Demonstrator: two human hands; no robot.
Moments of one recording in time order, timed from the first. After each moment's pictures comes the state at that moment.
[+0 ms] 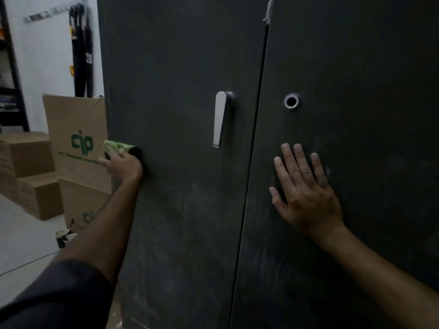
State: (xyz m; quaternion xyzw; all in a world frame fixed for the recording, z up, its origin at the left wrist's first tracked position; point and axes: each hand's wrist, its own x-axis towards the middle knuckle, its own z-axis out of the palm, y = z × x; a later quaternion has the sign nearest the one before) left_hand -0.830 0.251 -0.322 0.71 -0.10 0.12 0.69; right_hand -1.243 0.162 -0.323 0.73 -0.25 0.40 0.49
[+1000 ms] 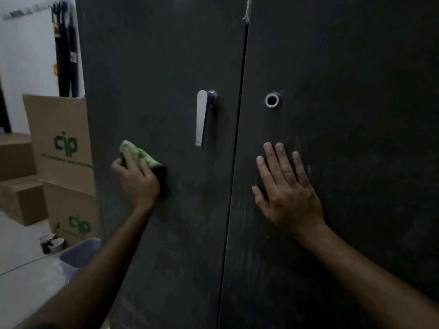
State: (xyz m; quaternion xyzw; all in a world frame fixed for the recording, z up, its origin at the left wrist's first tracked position) left_hand -0.916 0.240 -0.358 0.65 -0.28 0.25 0.66; right_hand -1.245 0.161 -0.324 0.73 -0.25 0.40 0.49
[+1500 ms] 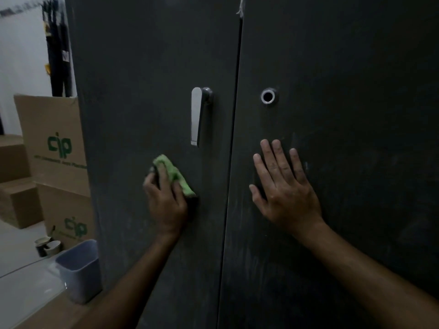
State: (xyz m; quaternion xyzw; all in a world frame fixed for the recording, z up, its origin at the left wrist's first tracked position) left_hand -0.982 0.218 -0.408 0.60 -0.39 0.35 0.61; right_hand -1.245 0.161 -0.324 0.74 -0.24 0.41 0.48
